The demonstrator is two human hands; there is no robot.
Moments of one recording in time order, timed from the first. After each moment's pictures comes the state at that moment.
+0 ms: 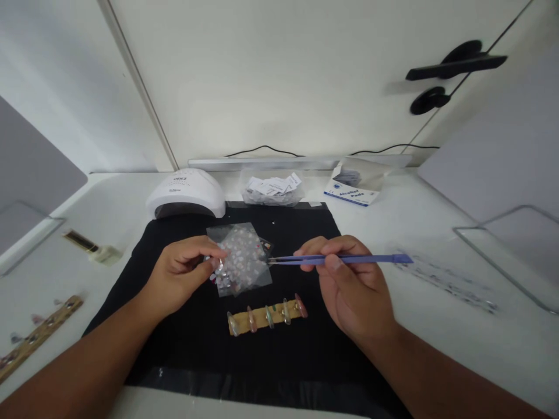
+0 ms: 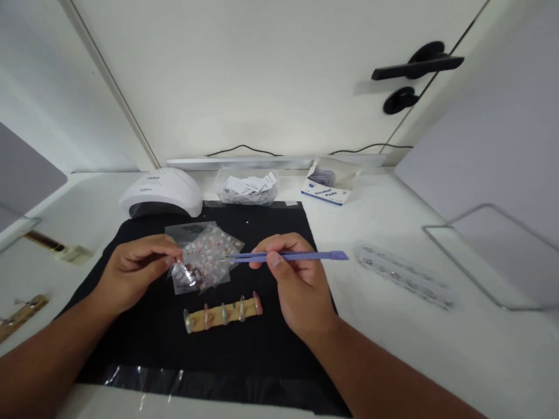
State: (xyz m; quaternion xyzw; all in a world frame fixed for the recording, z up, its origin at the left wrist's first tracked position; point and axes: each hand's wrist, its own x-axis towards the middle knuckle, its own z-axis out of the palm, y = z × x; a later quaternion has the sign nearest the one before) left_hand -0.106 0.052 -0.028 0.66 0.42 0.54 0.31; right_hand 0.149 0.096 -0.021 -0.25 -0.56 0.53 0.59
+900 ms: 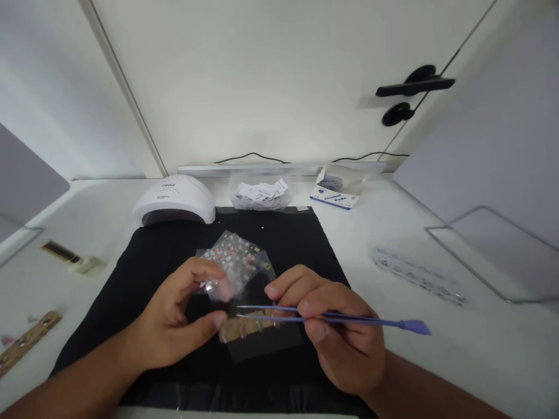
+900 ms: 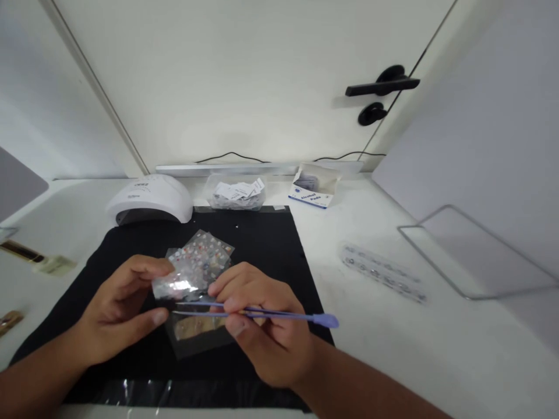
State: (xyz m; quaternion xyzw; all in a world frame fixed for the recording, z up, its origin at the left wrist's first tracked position) left_hand -0.087 0.025 -0.029 0.70 0.34 0.51 0.36; right_hand 0.144 0.065 -0.013 -0.06 -0.70 0.43 0.57
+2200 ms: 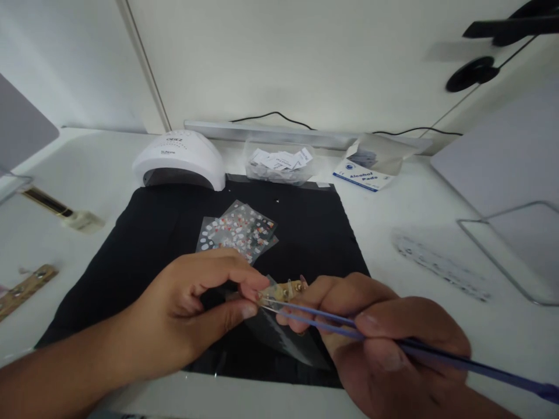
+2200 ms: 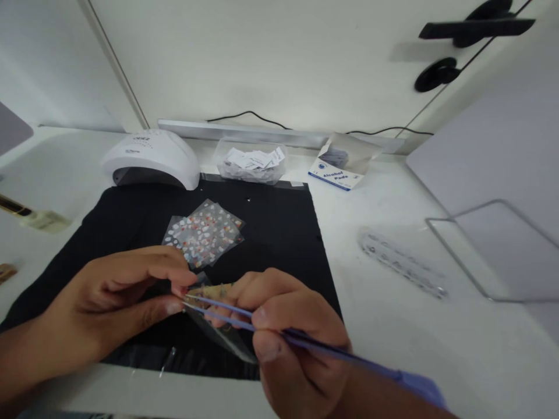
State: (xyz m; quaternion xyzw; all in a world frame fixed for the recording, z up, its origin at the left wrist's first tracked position) left_hand -0.074 0.009 0.002 0.68 0.37 0.46 0.44; right_hand 0.134 0.038 -0.011 -0.12 -0.65 0.49 0.57
